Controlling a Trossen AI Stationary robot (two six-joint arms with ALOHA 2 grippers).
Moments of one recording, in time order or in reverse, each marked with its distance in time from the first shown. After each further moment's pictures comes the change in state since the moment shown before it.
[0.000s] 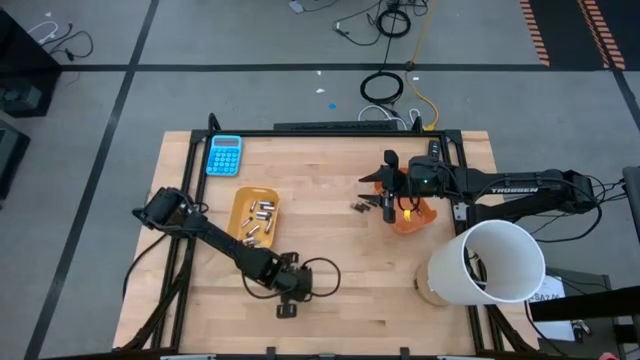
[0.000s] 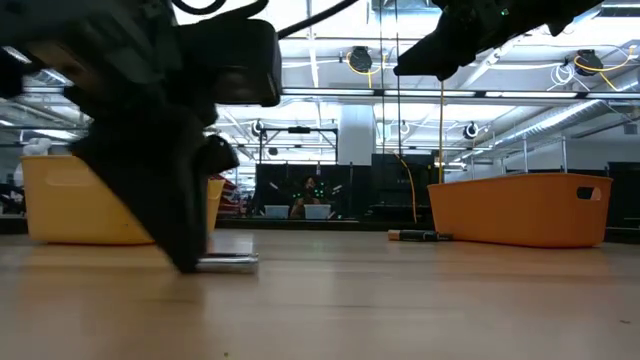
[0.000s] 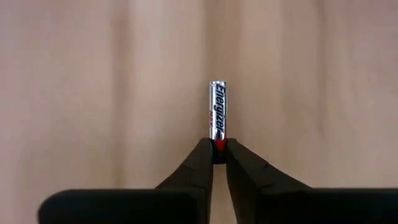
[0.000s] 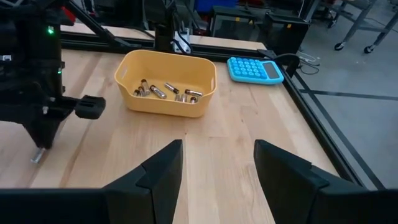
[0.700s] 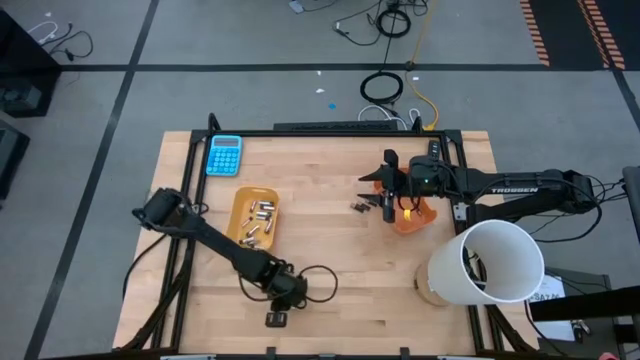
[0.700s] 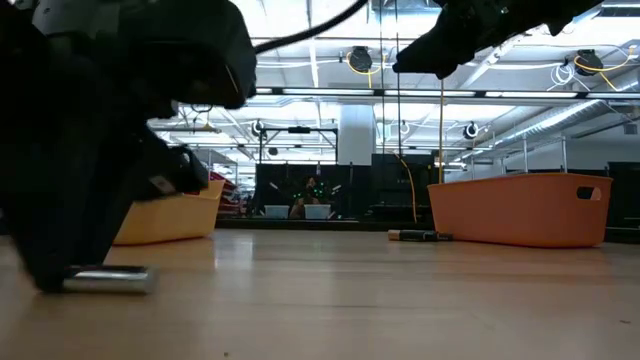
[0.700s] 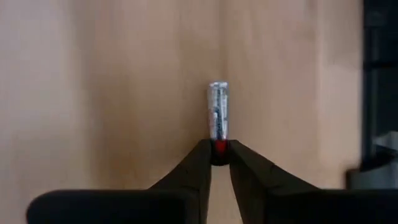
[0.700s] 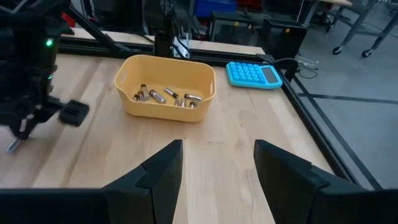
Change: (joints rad) left arm -0.037 -0.012 -0.003 0.035 0.281 -0.026; right arm 0.000 0.000 0.000 0.017 0.000 0.001
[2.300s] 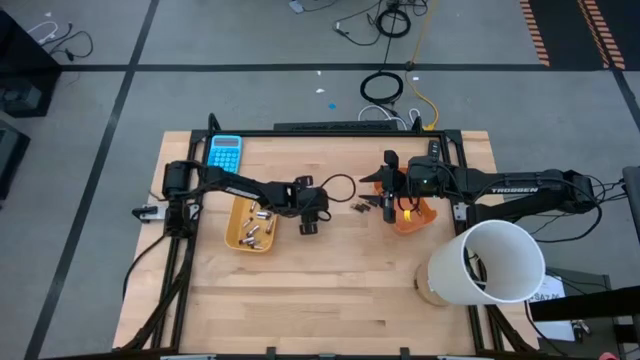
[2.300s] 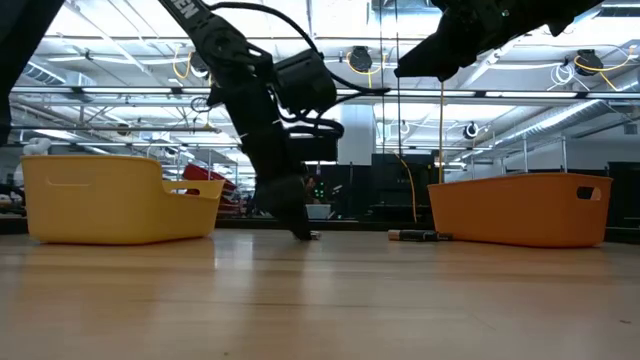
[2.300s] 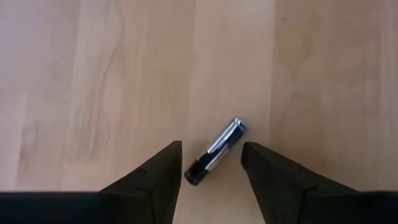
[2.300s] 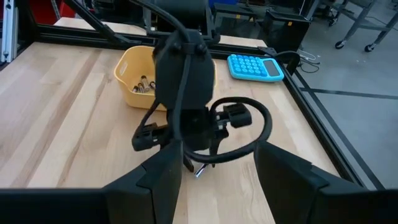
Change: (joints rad) left arm 0.592 0.037 -0.013 0.104 -0.491 0.654; right arm 0.000 0.000 0.000 -0.028 0.000 -0.010
